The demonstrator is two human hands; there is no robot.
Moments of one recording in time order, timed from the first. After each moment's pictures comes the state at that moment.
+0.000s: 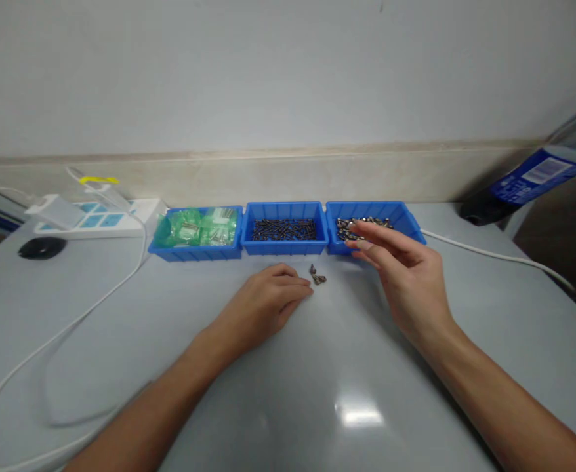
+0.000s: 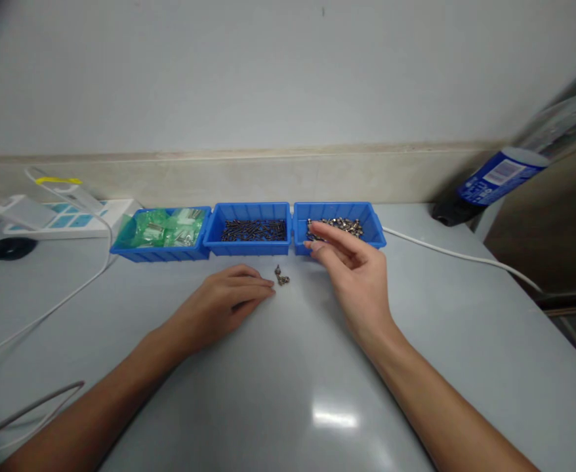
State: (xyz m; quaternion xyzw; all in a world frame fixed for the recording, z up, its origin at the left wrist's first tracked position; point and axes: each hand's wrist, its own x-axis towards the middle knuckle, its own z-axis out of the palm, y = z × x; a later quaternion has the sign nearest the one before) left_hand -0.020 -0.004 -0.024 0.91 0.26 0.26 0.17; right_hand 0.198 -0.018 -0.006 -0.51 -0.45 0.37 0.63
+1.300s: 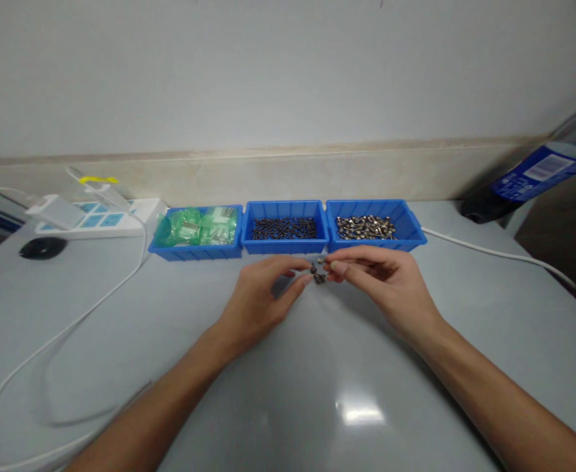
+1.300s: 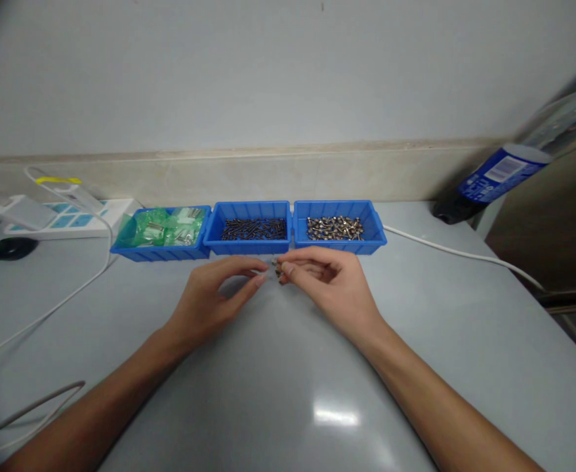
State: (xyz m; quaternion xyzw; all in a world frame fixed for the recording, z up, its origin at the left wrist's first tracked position) left_hand -0.011 -0.011 -0.014 0.79 0.37 0.39 0.29; right_hand 0.194 -0.026 0.002 -0.47 -0.54 0.47 0.51
